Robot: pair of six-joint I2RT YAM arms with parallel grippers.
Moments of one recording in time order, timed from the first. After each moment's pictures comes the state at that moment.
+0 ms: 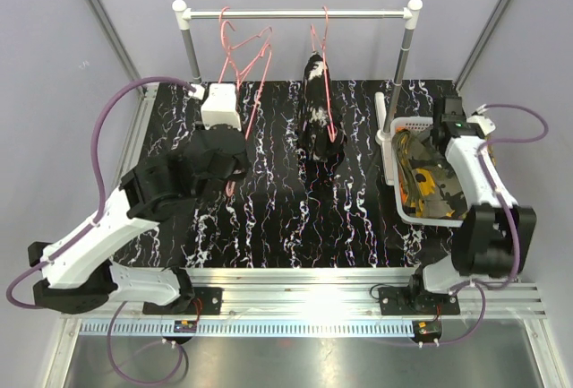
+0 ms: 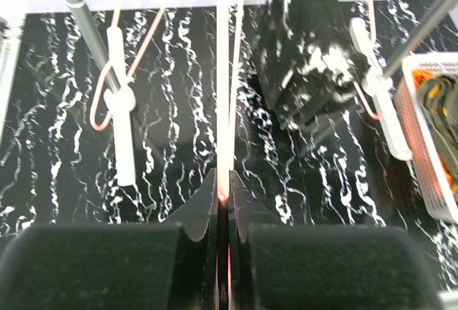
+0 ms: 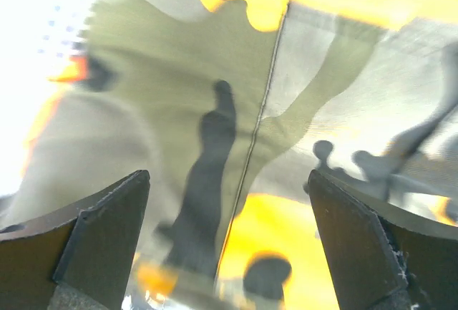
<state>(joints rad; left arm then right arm) -1.10 1.20 1.68 -0.99 -0.88 -0.50 -0.07 1.55 1.22 -0.74 0.47 0.94</state>
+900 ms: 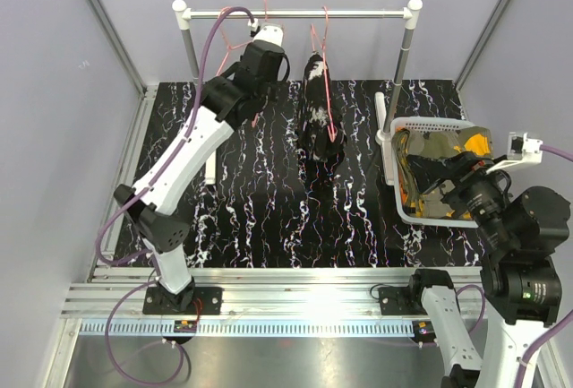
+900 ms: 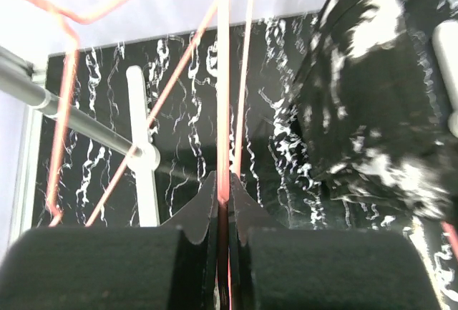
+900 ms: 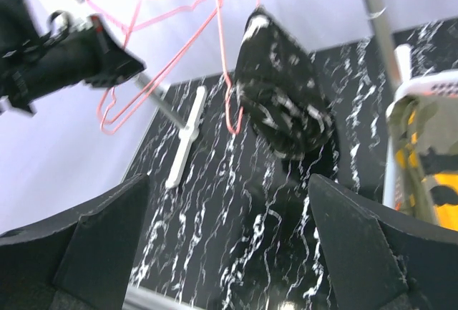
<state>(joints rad) -0.67 1.78 2.14 -0.89 -0.56 -0.19 -0.07 0.56 1.31 -0.74 -0.38 0.50</state>
